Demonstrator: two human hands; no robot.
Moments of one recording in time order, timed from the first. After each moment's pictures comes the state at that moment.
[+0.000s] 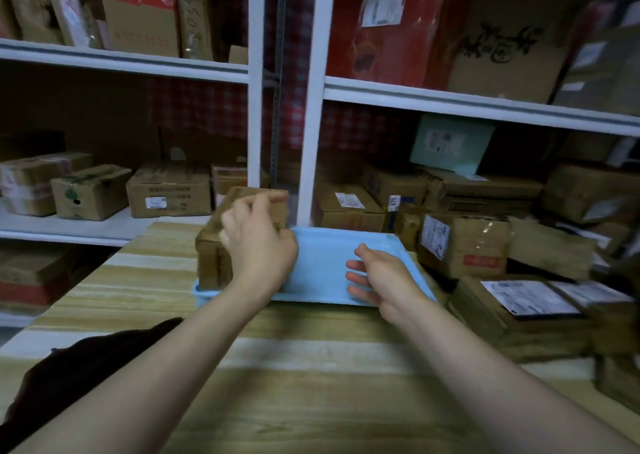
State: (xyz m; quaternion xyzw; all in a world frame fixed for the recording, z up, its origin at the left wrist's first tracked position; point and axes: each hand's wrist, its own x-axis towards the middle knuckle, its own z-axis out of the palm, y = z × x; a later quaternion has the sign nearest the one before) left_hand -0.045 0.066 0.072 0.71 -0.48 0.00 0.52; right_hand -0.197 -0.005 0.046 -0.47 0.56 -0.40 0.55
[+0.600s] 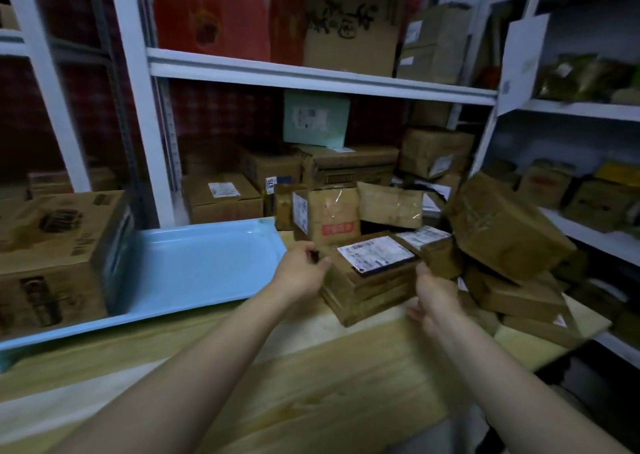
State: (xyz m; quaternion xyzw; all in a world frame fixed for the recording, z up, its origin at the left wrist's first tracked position) left_hand -0.267 -0.011 0.035 0.60 -0.61 -0.38 0.35; right_hand -0.461 0.005 0.012 -0.19 0.71 -0.56 0.40
